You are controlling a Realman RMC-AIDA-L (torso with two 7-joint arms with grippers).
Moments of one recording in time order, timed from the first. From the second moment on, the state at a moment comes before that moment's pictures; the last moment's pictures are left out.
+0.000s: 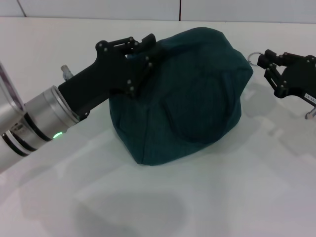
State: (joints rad) left arm -0.47 -2.10 1.14 0.27 1.01 1.58 -0.52; right arm 0.46 2.01 -1.46 -0.37 -0.71 -1.15 0.66
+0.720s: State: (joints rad) left arm -0.47 -2.09 1.14 0.18 0.94 1.79 -0.55; right arm 0.45 1.96 -1.41 -0.48 -0.77 -1.47 0.82
